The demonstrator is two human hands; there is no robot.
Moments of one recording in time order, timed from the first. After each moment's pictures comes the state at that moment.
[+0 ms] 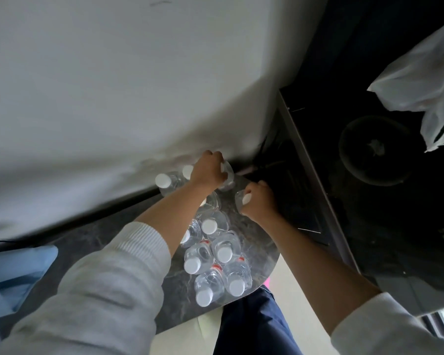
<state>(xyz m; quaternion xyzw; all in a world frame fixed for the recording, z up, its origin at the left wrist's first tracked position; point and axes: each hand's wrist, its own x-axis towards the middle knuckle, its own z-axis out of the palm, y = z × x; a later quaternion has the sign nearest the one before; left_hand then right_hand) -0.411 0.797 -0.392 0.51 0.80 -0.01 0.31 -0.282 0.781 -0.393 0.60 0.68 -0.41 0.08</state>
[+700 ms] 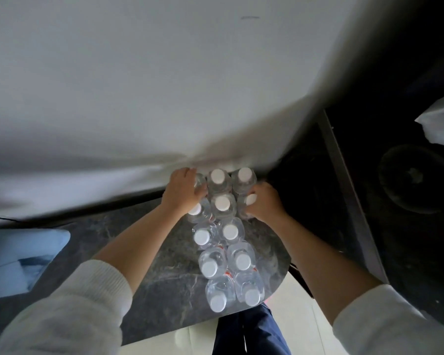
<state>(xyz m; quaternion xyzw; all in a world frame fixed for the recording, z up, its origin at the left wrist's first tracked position) -0.492 0.718 -0.391 0.51 0.82 0.02 0.25 -0.321 0.788 -0.391 0.55 0.72 -0.40 0.08</state>
